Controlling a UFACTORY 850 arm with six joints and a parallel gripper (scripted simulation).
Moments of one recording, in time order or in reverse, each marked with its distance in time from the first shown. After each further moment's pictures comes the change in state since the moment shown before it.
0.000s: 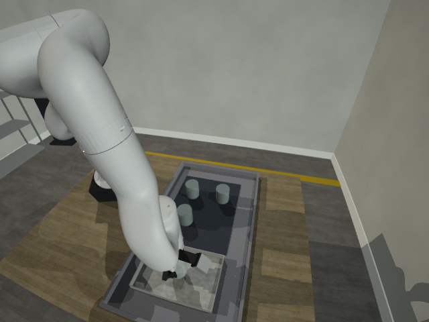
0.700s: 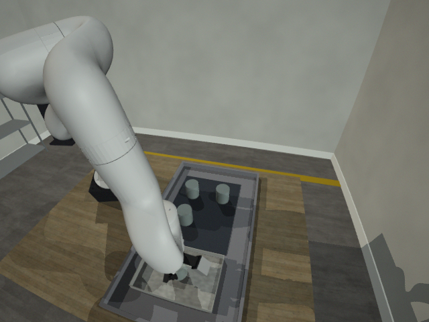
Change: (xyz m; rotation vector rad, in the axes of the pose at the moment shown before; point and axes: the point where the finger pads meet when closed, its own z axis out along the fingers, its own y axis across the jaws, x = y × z) arm 0.000 0.000 0.017 -0.001 0.000 0.000
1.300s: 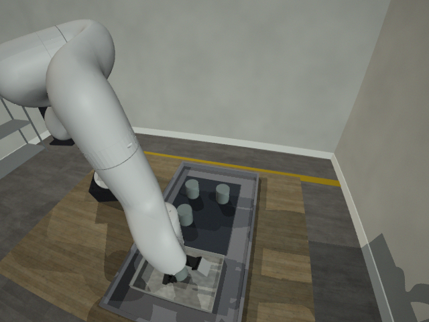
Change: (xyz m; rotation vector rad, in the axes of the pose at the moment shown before) arm 0.000 0.000 0.009 -0.002 0.001 0.000
